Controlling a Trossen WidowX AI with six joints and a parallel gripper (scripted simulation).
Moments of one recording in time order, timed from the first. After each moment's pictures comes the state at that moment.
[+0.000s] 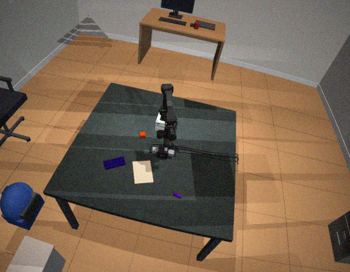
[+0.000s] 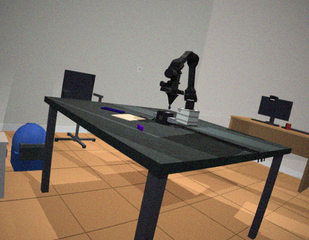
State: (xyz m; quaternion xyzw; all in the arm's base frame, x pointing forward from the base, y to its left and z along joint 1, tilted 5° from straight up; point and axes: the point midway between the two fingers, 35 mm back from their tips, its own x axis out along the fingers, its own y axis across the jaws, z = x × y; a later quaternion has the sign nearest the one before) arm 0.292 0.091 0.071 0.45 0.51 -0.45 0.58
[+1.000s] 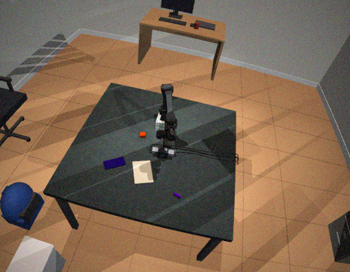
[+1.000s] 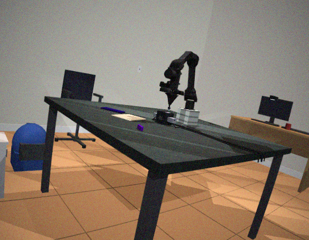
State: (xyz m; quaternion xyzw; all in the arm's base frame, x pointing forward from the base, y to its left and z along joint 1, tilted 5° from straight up) arm 0.293 0.090 0.068 0.45 0.50 -0.46 0.57
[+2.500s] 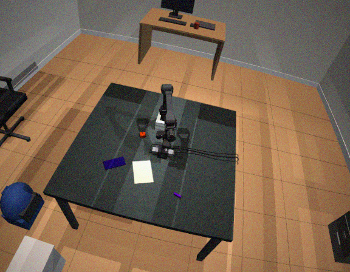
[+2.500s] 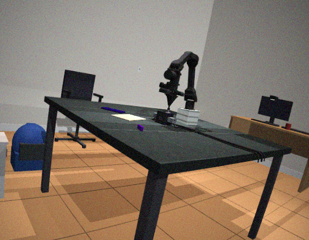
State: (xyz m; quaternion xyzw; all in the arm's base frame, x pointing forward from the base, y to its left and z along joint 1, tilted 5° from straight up) arm 0.294 0.087 0.063 0.46 0.49 -0.47 0.56
